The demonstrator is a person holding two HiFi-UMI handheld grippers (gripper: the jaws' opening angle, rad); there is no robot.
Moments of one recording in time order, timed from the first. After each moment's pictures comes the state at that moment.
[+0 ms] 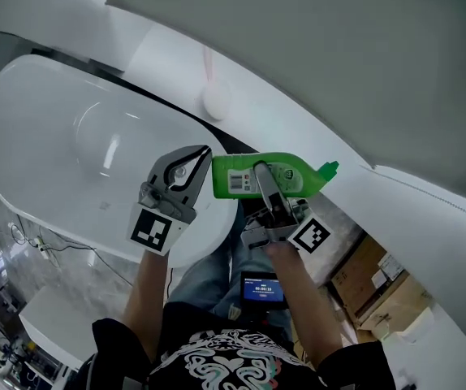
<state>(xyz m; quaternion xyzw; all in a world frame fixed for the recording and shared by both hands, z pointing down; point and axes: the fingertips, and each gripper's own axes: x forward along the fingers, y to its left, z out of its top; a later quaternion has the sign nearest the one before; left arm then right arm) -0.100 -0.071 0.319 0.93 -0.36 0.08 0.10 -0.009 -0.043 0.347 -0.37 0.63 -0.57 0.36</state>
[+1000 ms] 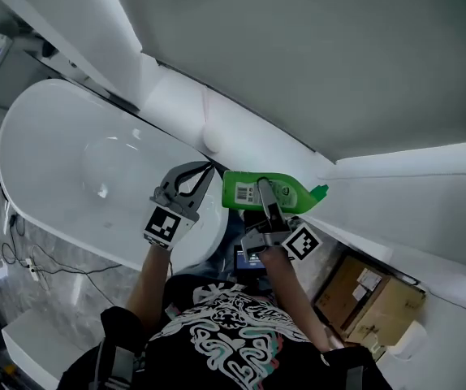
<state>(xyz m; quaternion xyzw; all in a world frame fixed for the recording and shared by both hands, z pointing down) -0.115 -0.051 0.214 0.94 -0.32 0.11 0.05 -0.002 -0.021 0.224 -0.43 0.63 -0.53 0.36</state>
